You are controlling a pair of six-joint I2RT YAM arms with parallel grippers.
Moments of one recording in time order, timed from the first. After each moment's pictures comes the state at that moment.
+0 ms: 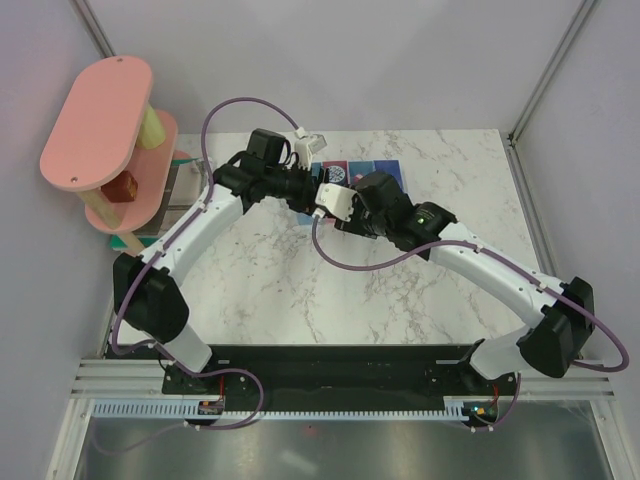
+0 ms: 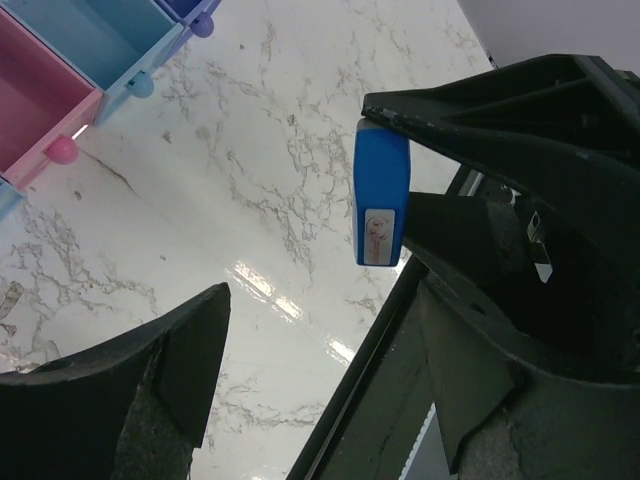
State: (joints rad) left arm -0.47 1.62 1.51 -0.60 0.69 -0.18; right arm 0.79 1.44 1.32 -0.57 0.18 -0.69
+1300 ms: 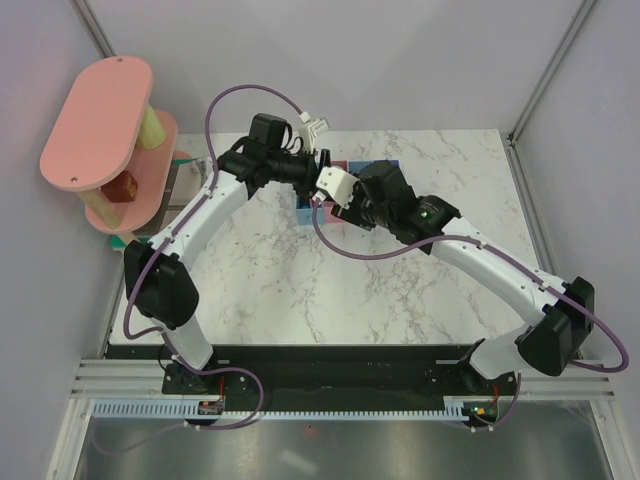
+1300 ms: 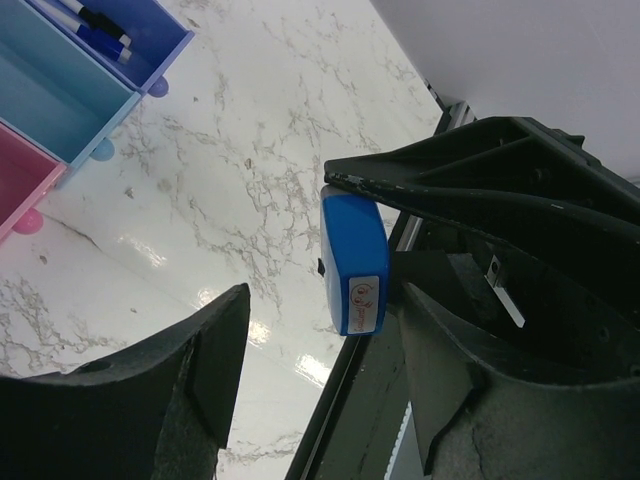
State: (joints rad) left arm -0.45 1.73 1.65 -0.57 0.82 -0.24; right arm 0.76 1.44 1.38 -0.53 0.14 -0.59
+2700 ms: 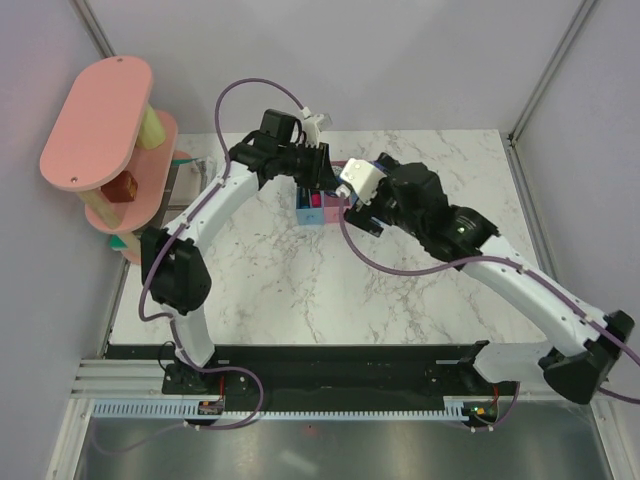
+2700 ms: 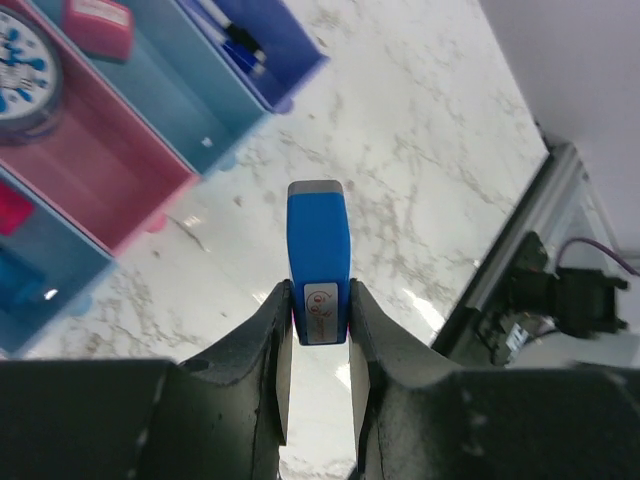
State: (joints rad) left arm -0.45 1.81 1.72 -0.60 0.64 -0.22; right arm 0.76 1.34 1.38 -0.51 0.14 -0.55
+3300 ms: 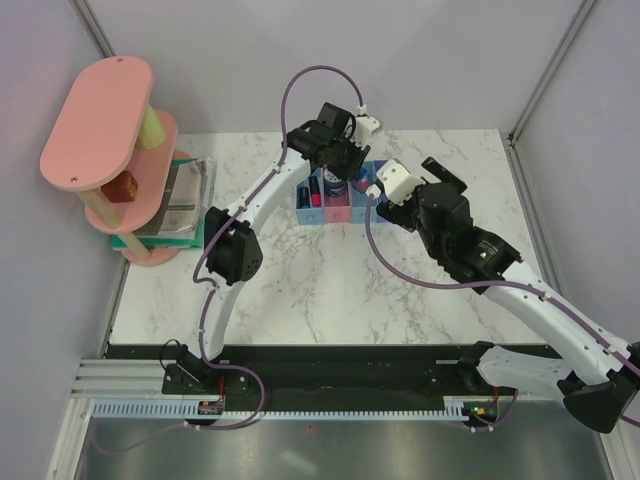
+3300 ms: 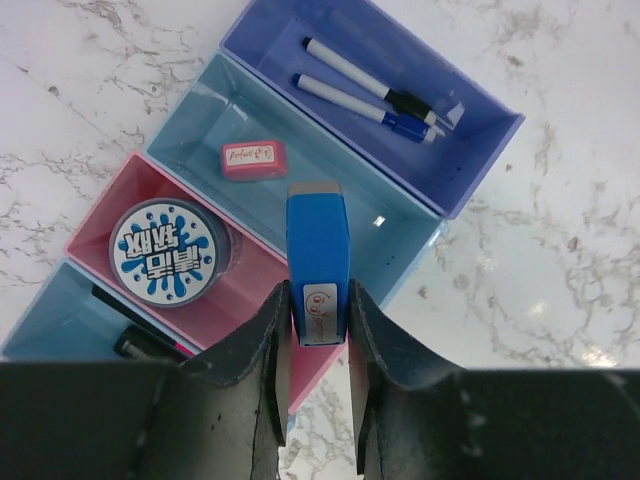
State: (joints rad) left arm -0.58 2.31 2.36 -0.81 0.25 0.17; right arm 0.73 1.08 1.15 -0.37 0.57 -0.63
